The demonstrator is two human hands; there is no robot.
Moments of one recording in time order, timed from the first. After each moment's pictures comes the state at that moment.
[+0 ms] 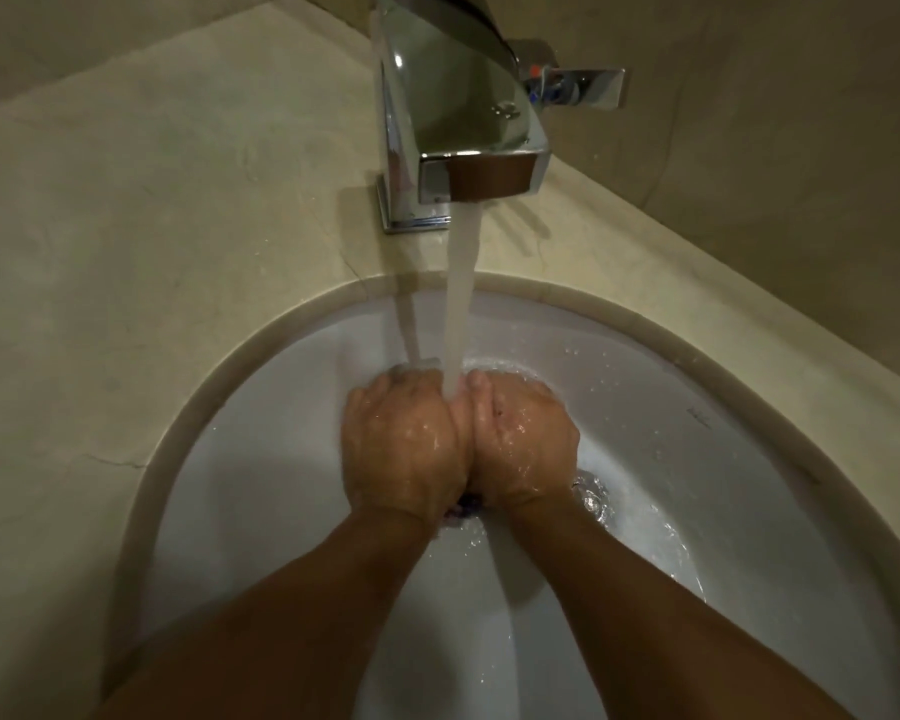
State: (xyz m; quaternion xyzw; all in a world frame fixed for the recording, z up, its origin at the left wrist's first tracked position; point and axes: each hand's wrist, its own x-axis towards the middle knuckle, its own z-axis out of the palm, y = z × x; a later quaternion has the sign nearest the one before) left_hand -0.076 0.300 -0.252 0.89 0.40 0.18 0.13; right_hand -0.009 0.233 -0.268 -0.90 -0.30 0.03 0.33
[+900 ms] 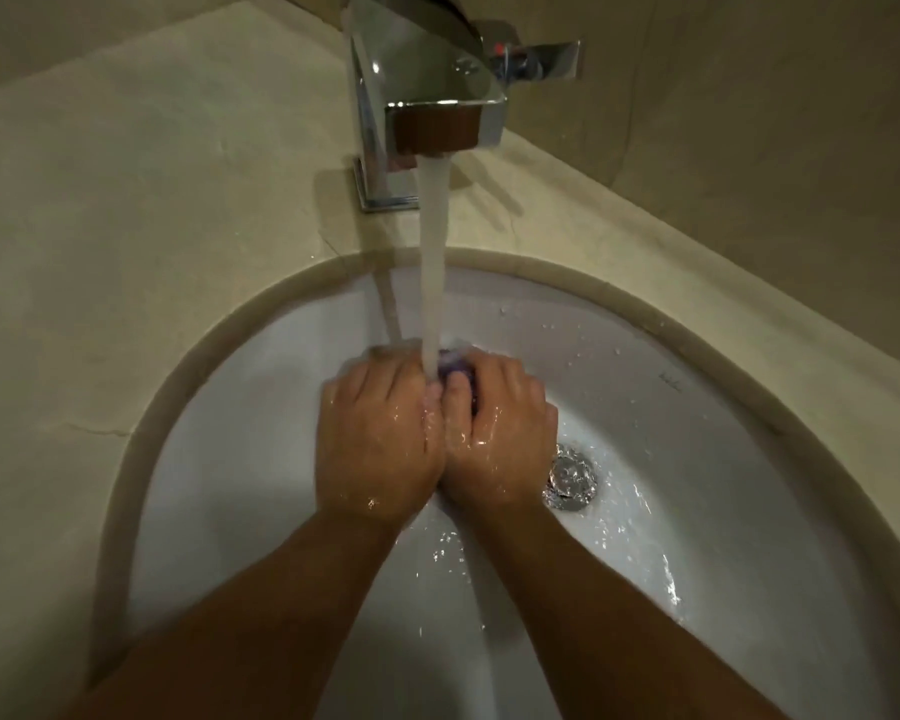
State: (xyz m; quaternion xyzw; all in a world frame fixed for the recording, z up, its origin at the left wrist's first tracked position) left_hand -0.105 0.303 -0.264 0.93 0.30 0.19 0.13; right_hand -0.034 0.226 -0.282 -0.90 -0.27 -0.02 0.35
